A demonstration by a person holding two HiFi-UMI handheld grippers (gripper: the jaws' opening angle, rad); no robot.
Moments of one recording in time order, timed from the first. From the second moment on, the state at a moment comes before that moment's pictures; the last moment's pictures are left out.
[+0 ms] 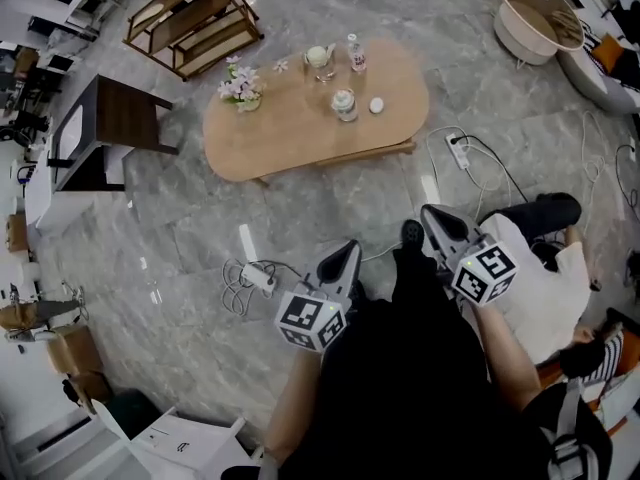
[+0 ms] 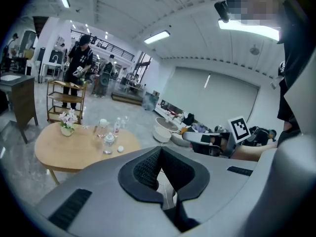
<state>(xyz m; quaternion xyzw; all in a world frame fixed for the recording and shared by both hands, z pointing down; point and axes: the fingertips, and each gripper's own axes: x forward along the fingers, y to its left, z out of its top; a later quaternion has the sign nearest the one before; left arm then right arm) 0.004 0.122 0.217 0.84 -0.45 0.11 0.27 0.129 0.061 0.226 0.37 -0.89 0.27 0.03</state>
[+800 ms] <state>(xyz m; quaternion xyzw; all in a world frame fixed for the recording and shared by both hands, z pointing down) 0.020 0.006 0.355 0.81 -0.49 0.10 0.31 0.135 -0.040 0.373 0.33 -0.90 0.24 0.13</state>
